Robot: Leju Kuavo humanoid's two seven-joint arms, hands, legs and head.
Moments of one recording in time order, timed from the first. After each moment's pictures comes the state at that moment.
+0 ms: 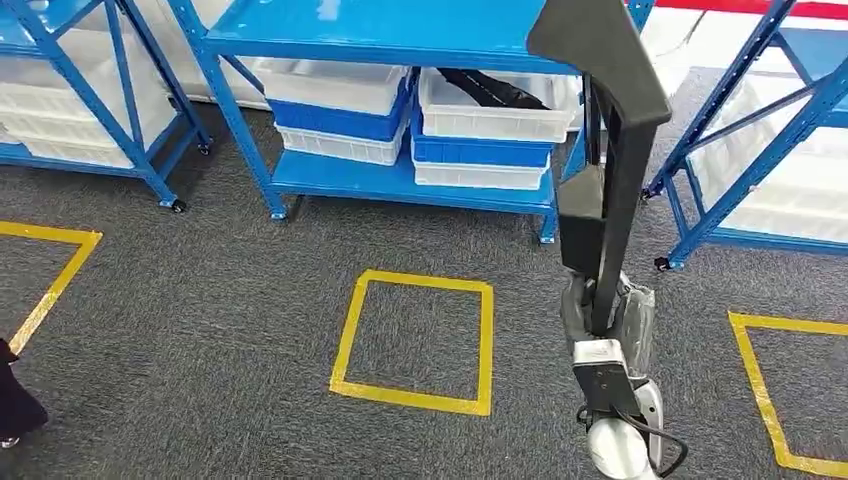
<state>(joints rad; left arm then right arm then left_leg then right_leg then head) -0.07 -0.07 0.12 -0.19 0.30 0.34 -0.34 -0.04 0.02 0.20 -1.68 0.53 -0.35 -0.37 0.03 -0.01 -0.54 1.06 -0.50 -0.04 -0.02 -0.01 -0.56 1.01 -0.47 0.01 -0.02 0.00</state>
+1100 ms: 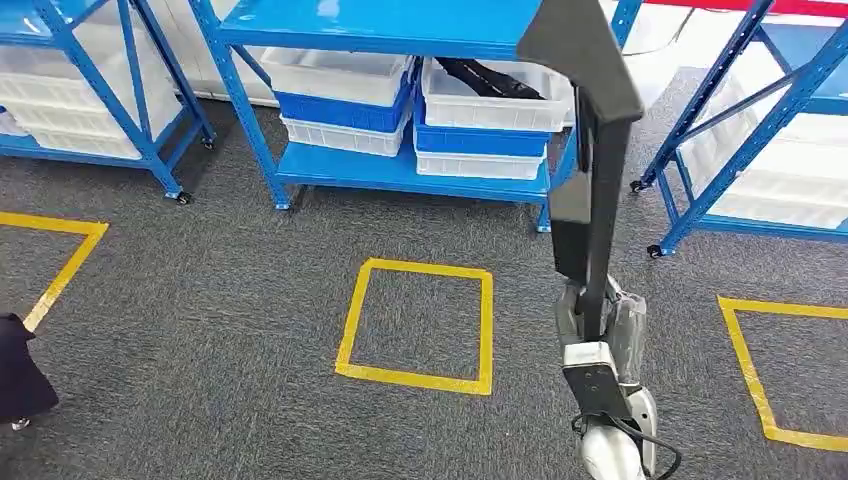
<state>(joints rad) -0.06 -0.06 0.13 -0.19 0.29 0.35 -0.33 -0.02 0.03 0.20 -1.67 0.59 -0.36 -0.34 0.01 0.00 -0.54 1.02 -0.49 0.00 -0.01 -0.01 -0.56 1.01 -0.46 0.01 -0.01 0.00</state>
